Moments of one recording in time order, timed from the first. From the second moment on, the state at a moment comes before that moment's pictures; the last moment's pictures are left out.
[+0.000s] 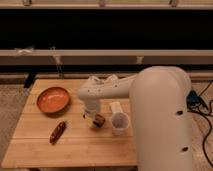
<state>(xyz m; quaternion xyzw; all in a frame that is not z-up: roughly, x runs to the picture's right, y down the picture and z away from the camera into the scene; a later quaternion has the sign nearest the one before) -0.067 0.177 0.849 -0.34 0.09 0.23 0.91</state>
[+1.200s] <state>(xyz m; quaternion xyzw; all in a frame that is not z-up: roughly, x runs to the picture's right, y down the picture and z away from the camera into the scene) -0.049 0.142 0.839 -0.32 0.10 0.22 0.92</state>
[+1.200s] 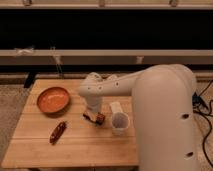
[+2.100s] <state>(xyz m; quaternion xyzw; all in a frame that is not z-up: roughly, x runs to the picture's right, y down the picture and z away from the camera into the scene) 0.053 0.090 0.837 -0.30 0.11 0.29 0.90</state>
